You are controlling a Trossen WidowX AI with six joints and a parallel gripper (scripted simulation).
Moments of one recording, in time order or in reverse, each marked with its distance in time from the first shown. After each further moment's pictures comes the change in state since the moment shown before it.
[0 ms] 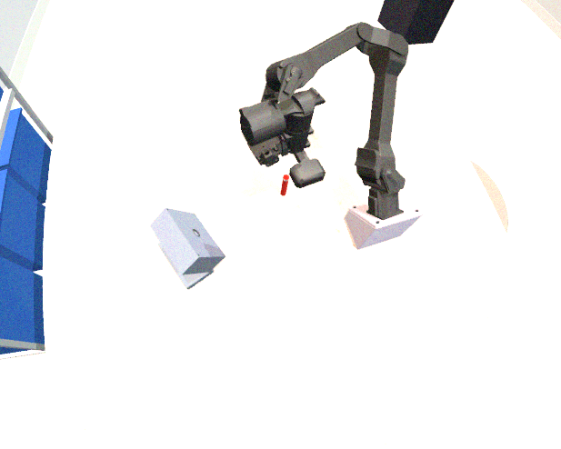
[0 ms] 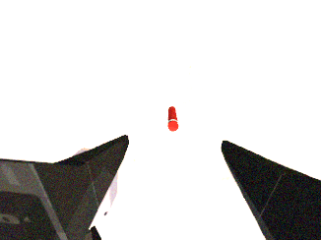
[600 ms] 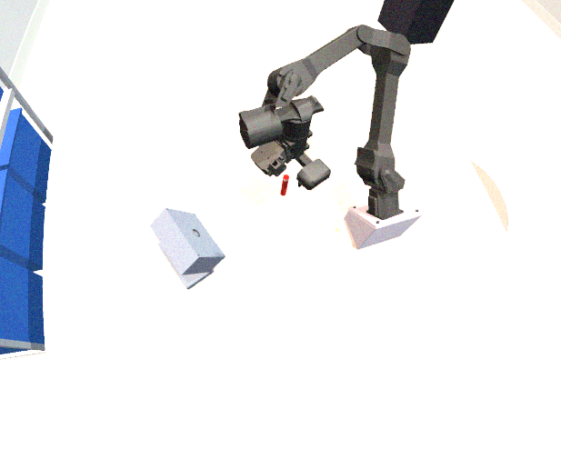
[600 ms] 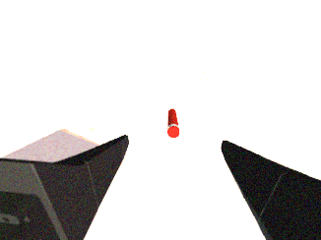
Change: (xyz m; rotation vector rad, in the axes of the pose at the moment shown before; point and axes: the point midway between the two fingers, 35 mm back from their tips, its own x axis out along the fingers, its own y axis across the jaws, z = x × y) arm 0.017 0.000 0.000 -0.260 0.001 -0.001
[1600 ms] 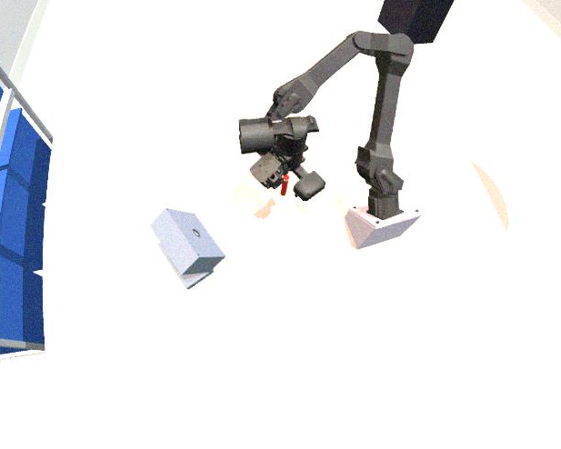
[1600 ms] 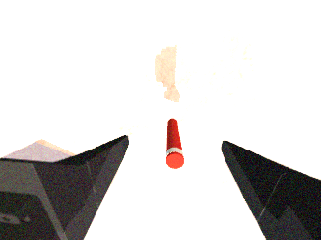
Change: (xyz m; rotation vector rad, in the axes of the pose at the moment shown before) arm 0.045 -0.001 0.002 -0.006 -0.002 -0.001
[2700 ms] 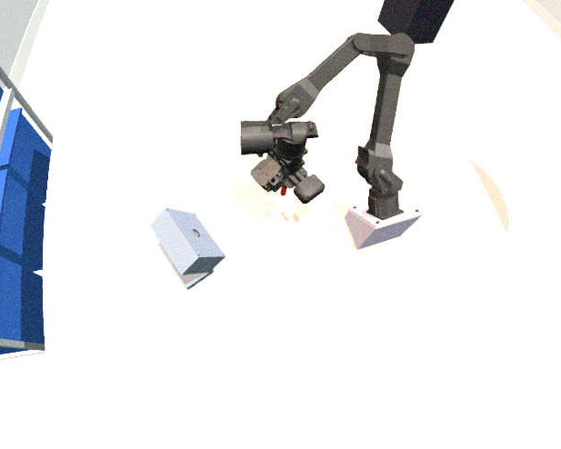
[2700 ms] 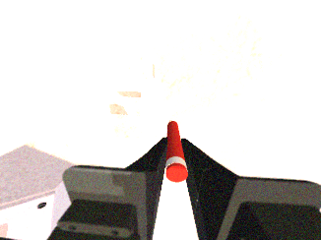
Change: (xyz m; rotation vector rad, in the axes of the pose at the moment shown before) arm 0.014 -0.001 -0.002 -0.003 0.002 -0.005
